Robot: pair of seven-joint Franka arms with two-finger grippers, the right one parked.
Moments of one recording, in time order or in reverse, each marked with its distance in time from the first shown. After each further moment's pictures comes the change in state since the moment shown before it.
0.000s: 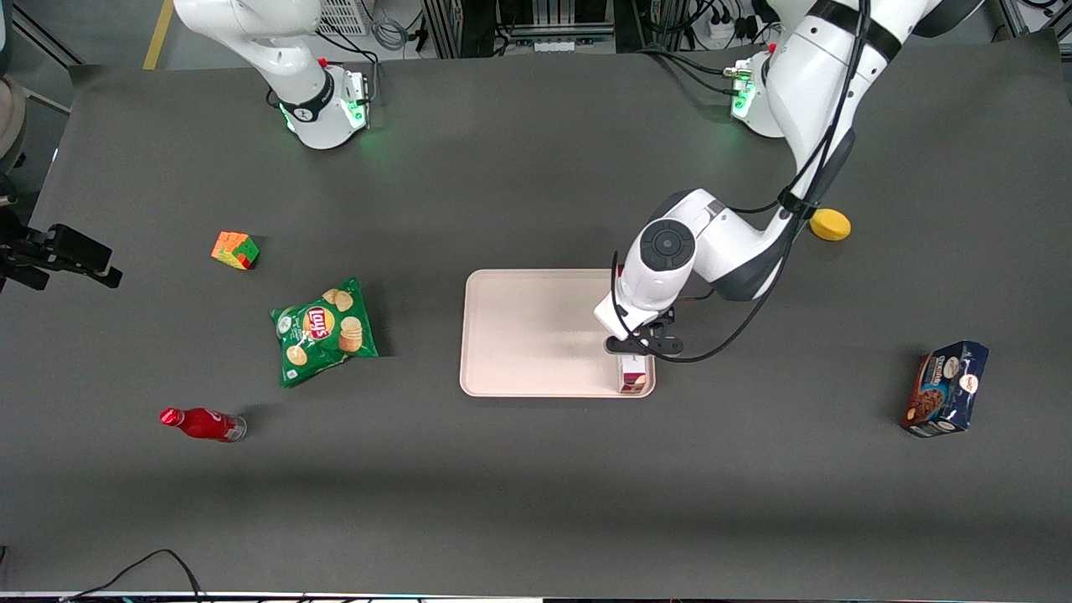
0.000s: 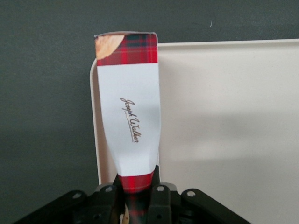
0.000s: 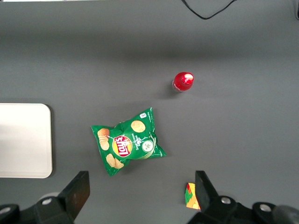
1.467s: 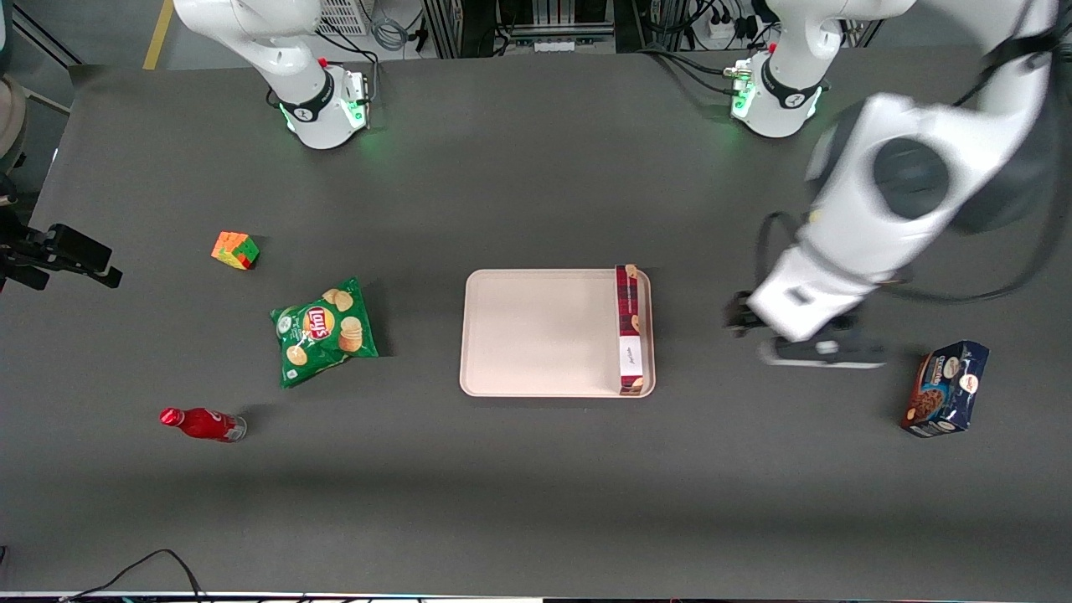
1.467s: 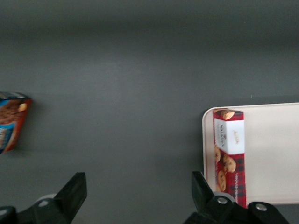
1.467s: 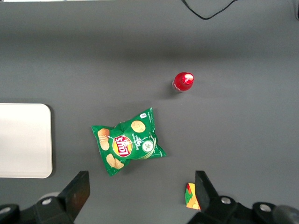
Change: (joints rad) arm 0.096 -0.347 0.203 0.250 -0.204 -0.502 0.458
